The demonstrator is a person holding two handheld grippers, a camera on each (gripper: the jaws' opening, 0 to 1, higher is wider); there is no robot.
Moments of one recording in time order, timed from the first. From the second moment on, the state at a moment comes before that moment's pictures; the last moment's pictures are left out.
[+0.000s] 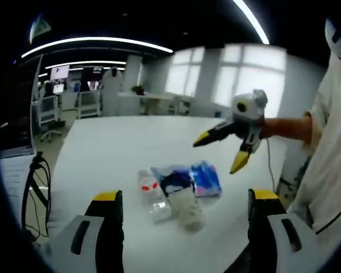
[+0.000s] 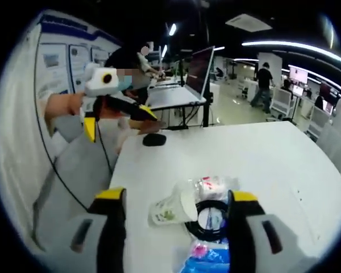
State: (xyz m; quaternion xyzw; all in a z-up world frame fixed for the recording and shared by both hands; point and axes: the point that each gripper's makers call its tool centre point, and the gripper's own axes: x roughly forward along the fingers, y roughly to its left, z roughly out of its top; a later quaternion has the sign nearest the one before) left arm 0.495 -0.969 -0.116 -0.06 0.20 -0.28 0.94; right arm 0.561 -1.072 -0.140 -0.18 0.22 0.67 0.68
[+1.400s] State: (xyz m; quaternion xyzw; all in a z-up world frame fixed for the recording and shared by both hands) left arm 0.508 -0.949 -0.141 -0.10 0.20 -0.26 0.94; right arm 0.555 -1.046 -0.215 -0.22 0.32 0.74 0.55
